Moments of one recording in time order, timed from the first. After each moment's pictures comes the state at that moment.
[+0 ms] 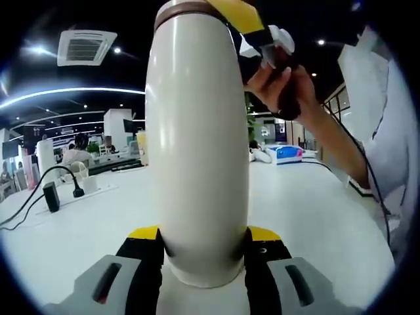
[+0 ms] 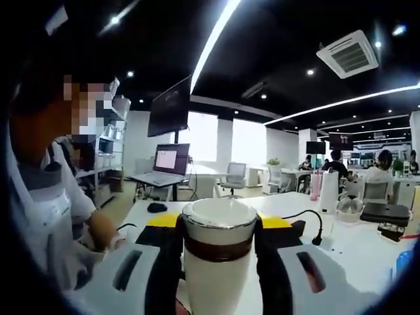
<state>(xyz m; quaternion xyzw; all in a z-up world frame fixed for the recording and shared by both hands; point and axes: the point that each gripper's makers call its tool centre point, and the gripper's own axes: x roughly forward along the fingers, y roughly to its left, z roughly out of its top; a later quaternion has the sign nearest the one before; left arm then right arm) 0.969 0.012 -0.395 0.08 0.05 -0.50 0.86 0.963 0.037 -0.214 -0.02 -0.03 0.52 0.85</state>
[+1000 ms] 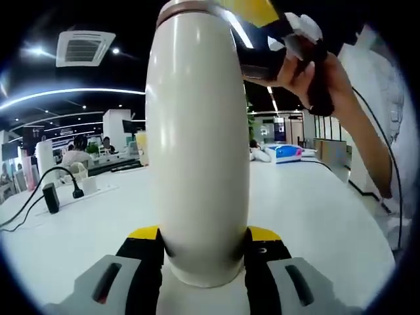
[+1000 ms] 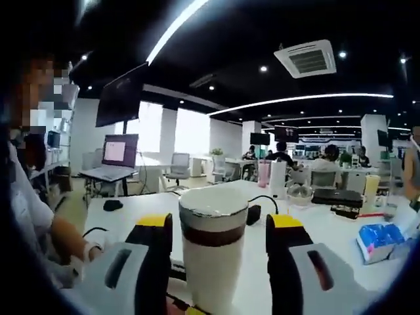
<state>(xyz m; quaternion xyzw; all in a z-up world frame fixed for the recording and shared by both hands) 0.971 0.012 -0.396 0.08 0.05 -0.50 0.86 0.957 0.019 -0.224 -0.02 0.00 0.32 0.95</state>
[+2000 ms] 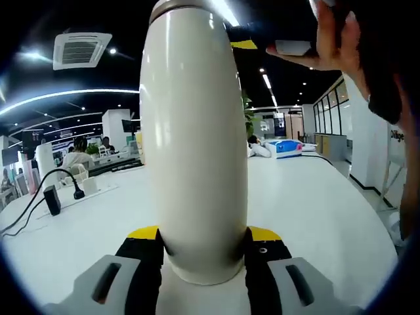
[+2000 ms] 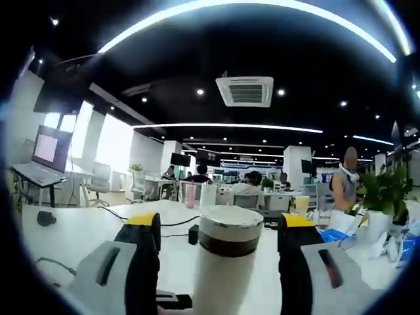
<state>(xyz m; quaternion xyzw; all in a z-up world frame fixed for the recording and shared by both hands) 0.969 0.015 -0.402 0.10 0.05 -0.50 0.86 0.945 0.033 -0.204 -0.05 -0.10 0.04 0.99</state>
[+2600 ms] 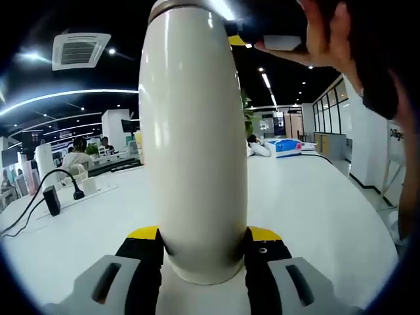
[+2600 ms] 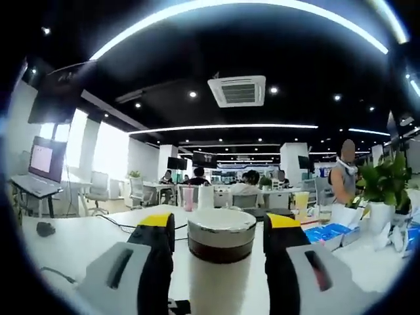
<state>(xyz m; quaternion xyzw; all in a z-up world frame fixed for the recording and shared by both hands) 0.968 0.016 -0.403 0.10 0.05 -0.50 0.86 0.956 0.018 -0.206 -0.02 -0.10 0.04 0.99</state>
